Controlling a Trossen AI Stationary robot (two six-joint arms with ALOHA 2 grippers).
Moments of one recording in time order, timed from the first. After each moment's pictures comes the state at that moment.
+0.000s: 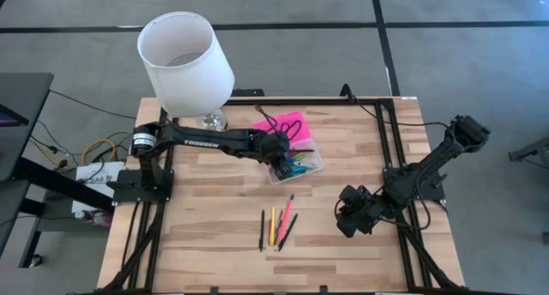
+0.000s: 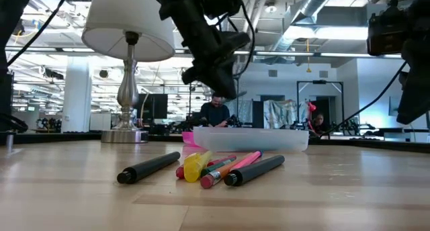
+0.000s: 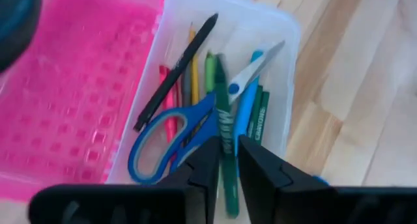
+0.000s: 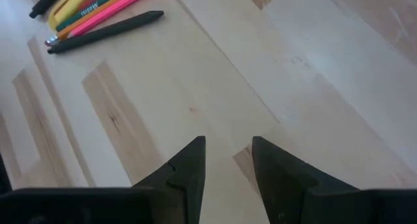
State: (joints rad) left arm 0.10 1.88 1.42 -0.49 -0.13 -0.45; right arm 0.67 1.27 0.60 -0.45 0.32 1.23
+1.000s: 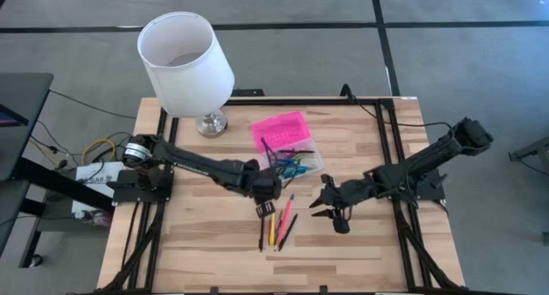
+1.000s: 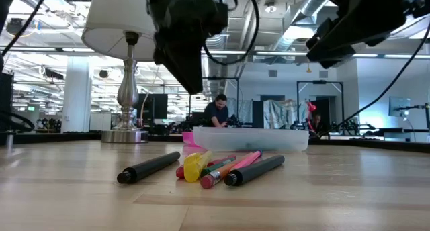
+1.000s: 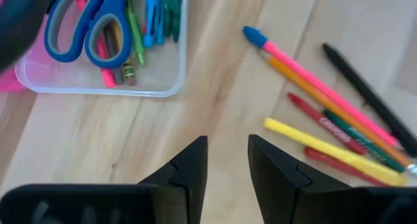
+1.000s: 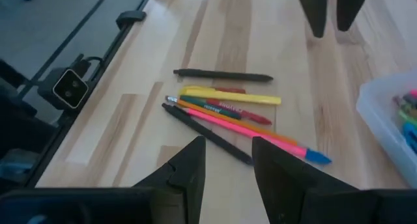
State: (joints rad) left arm -0.19 1.84 1.42 -0.78 -0.21 -0.52; right arm 0.39 1.27 0.60 0.07 0.05 0.18
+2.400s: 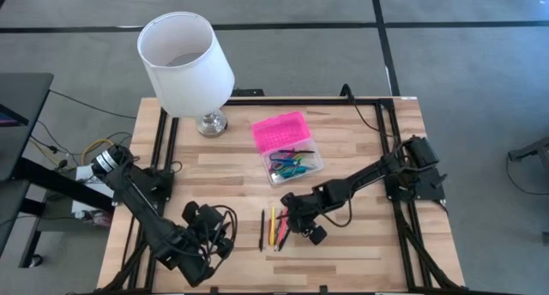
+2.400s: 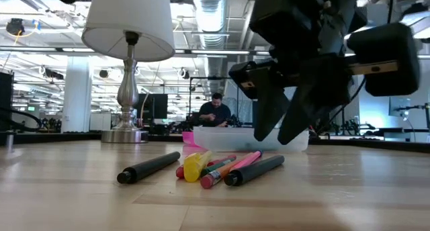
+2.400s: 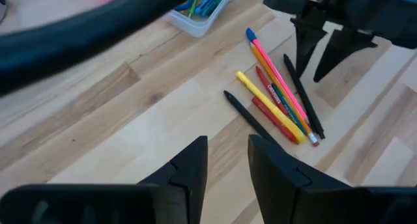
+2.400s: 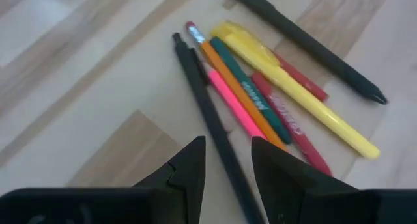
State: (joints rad) left arm -0.84 1.70 1.42 -1.23 -0.76 -1.72; right arm 0.31 1.87 1.06 -0.15 -0.19 -0.39
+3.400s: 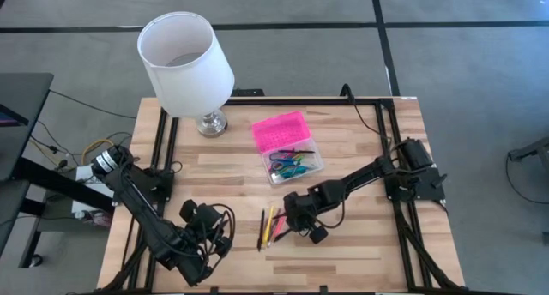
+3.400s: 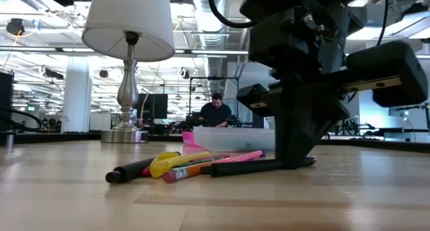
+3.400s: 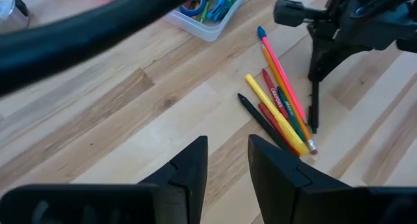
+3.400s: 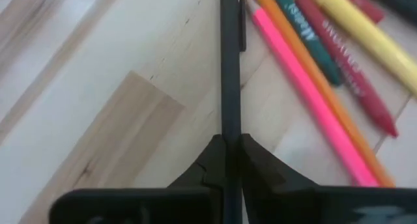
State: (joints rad) left arm -0.85 1.70 1.42 -1.29 -0.77 -1.73; right arm 0.32 1.96 1.09 -0.32 -0.20 -0.31
